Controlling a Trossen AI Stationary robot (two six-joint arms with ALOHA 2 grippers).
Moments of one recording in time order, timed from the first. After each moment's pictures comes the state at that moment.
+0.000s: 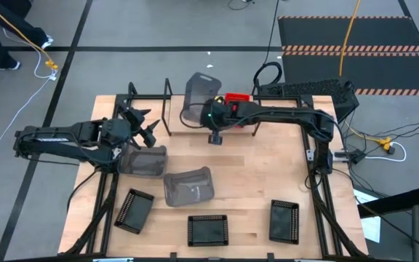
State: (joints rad) left arm 0.02 0.74 0.78 -0.56 -0.73 -0.16; right arm -0.24 1.93 1.65 -0.69 0.18 -0.25
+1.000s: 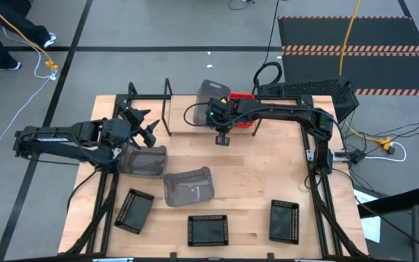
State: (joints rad) left arm 0.02 0.74 0.78 -0.55 -0.73 -0.19; right arm -0.28 1.93 1.64 -0.86 0.10 -0.20
